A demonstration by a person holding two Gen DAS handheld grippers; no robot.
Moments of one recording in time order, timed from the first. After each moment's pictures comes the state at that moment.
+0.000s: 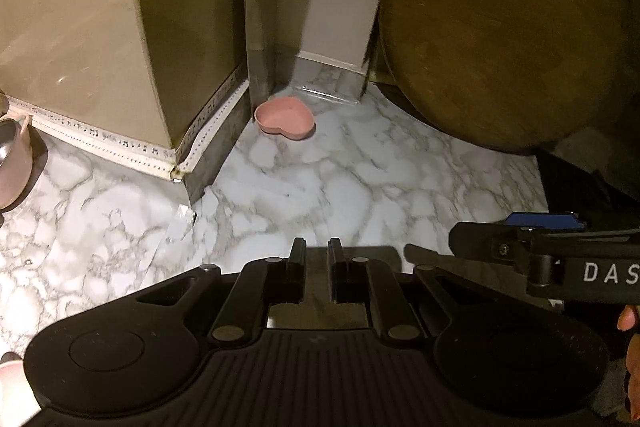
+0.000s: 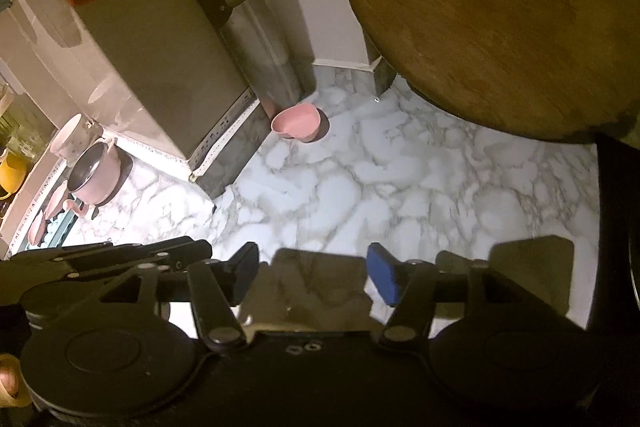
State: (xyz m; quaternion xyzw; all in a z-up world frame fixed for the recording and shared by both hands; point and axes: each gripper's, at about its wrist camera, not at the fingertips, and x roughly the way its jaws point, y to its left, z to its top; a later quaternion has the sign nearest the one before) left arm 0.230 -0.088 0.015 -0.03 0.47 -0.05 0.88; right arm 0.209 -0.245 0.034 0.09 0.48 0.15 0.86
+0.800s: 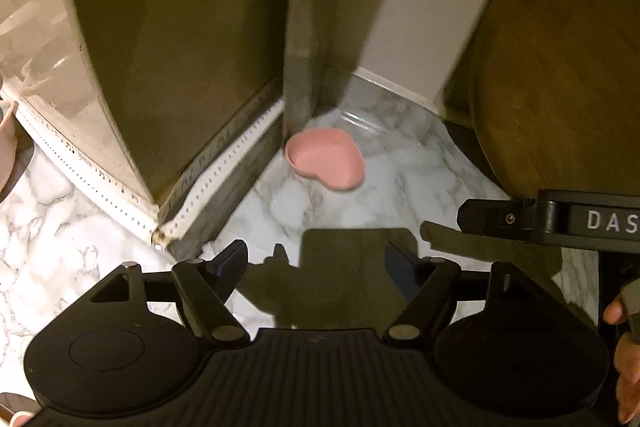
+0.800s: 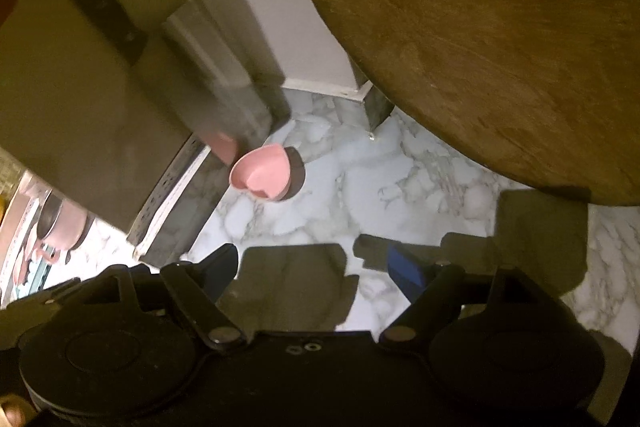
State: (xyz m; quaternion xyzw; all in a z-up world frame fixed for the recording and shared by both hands) left arm 0.330 -0.081 -0.036 -0.09 0.48 0.03 0.87; right arm 0.348 -0.252 -0.016 0.11 0.51 0.16 0.84
